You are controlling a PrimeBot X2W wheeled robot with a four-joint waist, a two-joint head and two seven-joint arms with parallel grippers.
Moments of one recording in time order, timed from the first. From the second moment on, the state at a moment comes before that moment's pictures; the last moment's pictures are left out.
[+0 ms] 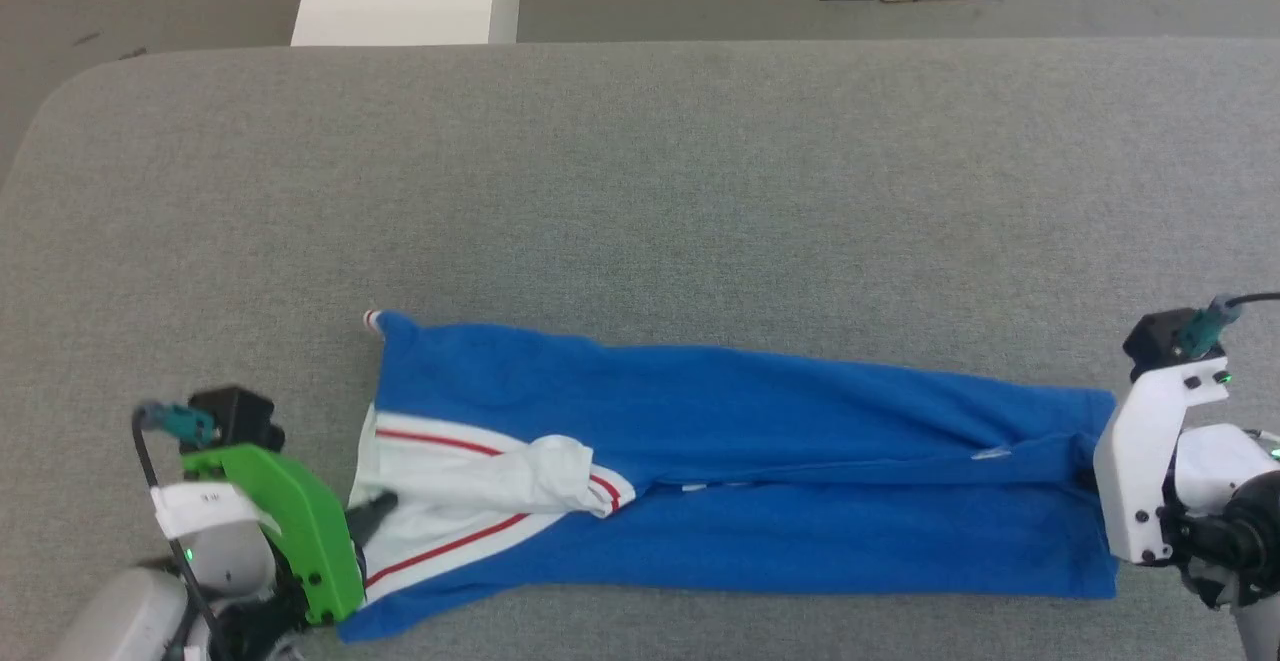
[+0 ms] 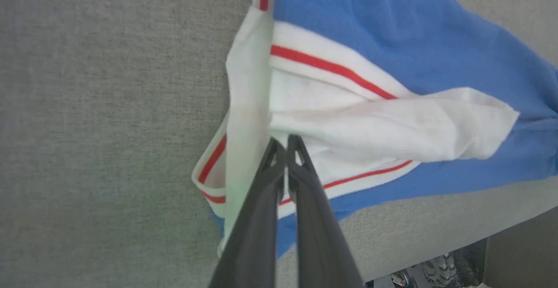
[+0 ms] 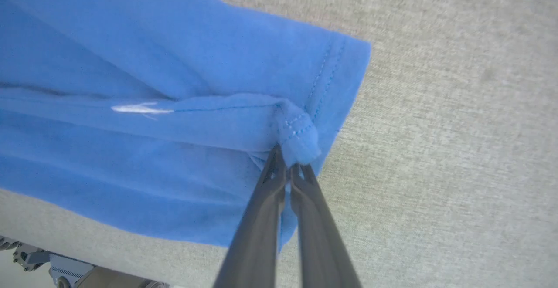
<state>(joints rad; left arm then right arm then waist) -0.13 0.61 -0.38 -0.08 -1.02 0.18 0.60 -0.23 -0.36 0.01 0.11 0.38 0.13 1.07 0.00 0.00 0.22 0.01</state>
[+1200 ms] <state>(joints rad) -0.25 0.60 -0.21 -0.07 -0.81 0.13 0.07 -0.22 -0.32 -0.19 0.01 0.46 0.13 0.92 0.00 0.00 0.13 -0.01</state>
